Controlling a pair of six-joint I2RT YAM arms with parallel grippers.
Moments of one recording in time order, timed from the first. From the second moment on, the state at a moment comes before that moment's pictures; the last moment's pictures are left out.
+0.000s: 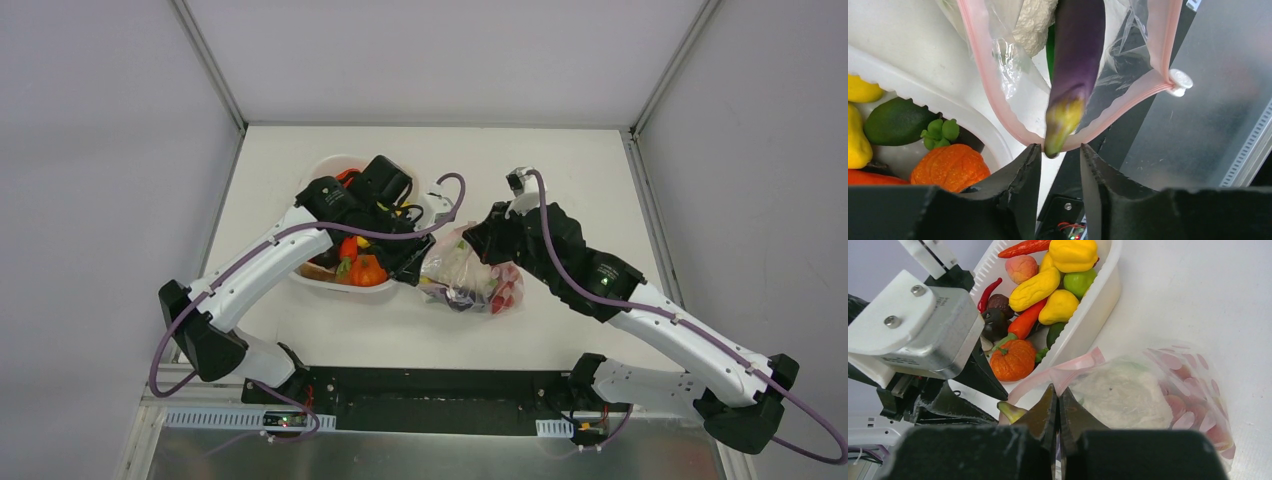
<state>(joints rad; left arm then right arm) -0.78 1.42 1.51 -1.12 0.44 0.15 0.95 0.98 1.06 -0.44 0.24 0.56</state>
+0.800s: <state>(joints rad) -0.75 1.33 1.41 -0.89 0.47 -0.01 0.95 0.96 1.04 -0.43 0.22 0.59</state>
